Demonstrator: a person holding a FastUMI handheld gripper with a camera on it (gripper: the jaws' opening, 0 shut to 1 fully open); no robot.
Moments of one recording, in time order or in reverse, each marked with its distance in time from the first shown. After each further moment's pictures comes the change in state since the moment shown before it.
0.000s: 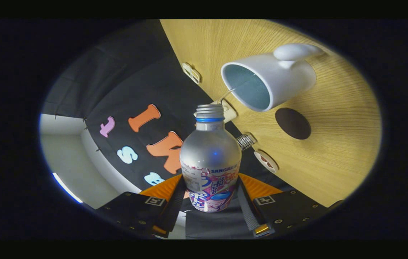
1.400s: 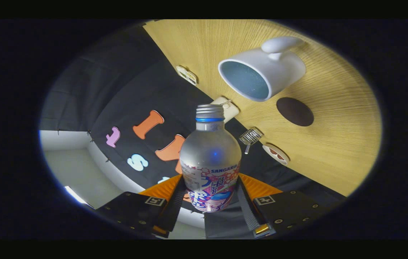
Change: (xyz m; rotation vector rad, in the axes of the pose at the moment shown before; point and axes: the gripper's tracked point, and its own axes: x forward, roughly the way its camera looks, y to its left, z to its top) arm -0.003 0.011 -0.005 0.099 -0.004 0.032
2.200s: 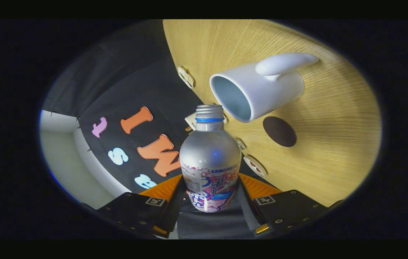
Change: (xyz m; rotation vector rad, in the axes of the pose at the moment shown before) arm 0.002 -0.036 0.026 -0.164 -0.047 -0.103
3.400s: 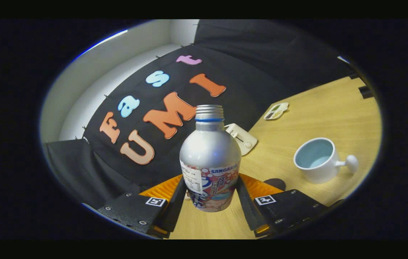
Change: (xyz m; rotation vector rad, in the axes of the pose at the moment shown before) arm 0.010 0.011 -0.031 -1.316 -0.222 0.025
